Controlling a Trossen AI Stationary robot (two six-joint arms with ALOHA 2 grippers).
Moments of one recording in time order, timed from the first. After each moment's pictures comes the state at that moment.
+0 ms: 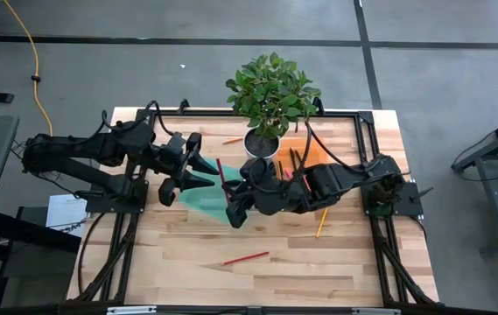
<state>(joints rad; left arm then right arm) 0.03 1.02 1.13 -0.19 0.20 -0.26 0.35 1.98 2.36 -0.89 0.60 0.73</state>
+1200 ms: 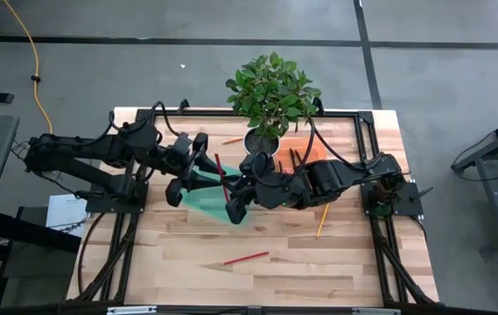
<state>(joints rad) 0.03 1.07 1.13 -0.10 0.20 -0.25 0.34 1.98 2.36 -0.85 0.59 0.67</state>
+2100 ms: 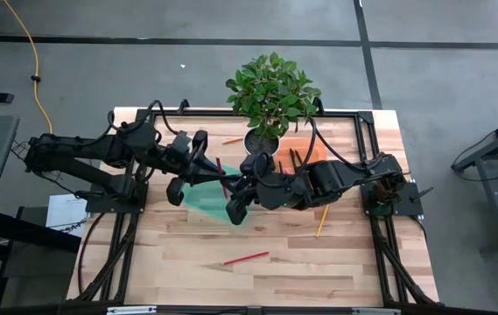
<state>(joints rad) 0.03 1.07 1.13 -0.06 0.17 -0.23 0.33 1.98 2.36 -0.84 0.60 0.66</state>
